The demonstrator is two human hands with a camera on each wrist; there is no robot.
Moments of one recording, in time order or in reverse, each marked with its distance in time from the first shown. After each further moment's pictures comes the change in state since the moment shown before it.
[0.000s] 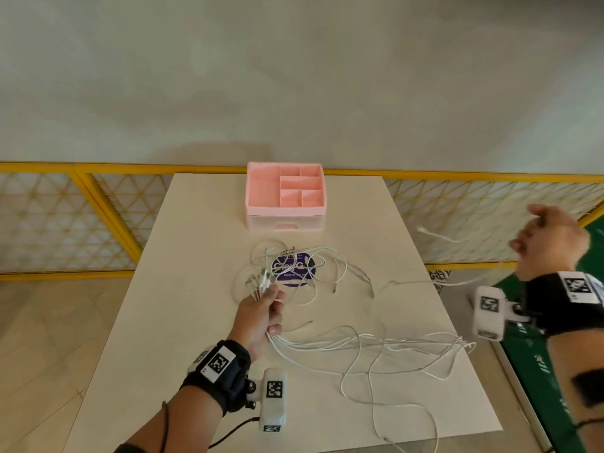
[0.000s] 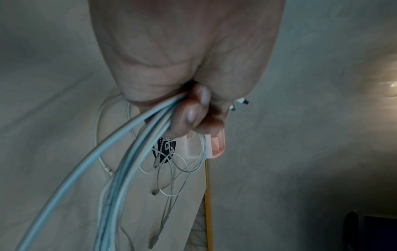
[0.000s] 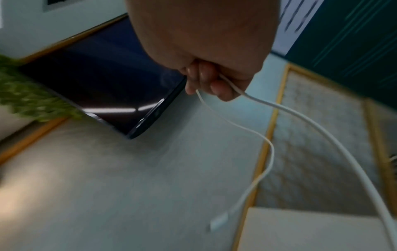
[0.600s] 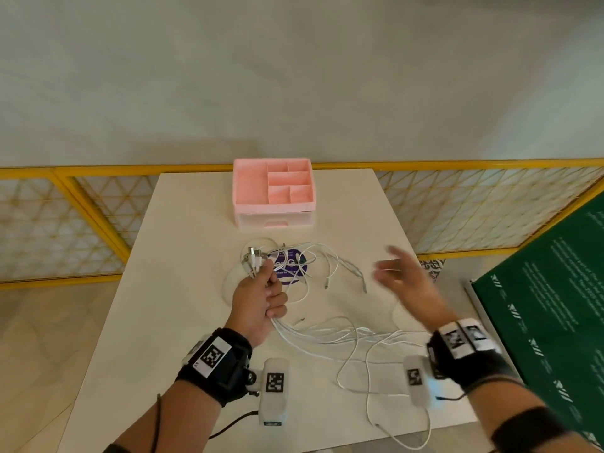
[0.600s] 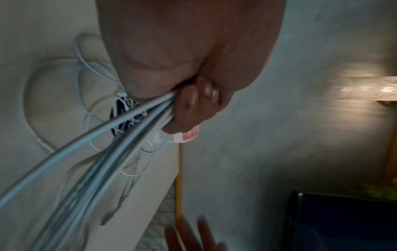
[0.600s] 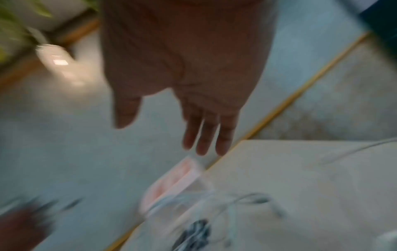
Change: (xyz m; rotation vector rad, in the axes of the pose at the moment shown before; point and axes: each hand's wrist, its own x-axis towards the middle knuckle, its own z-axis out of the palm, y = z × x) left_hand -0.011 0.027 0.035 -0.164 -0.140 0.030; right_hand -0.118 0.102 0.022 -0.600 -0.827 -0.041
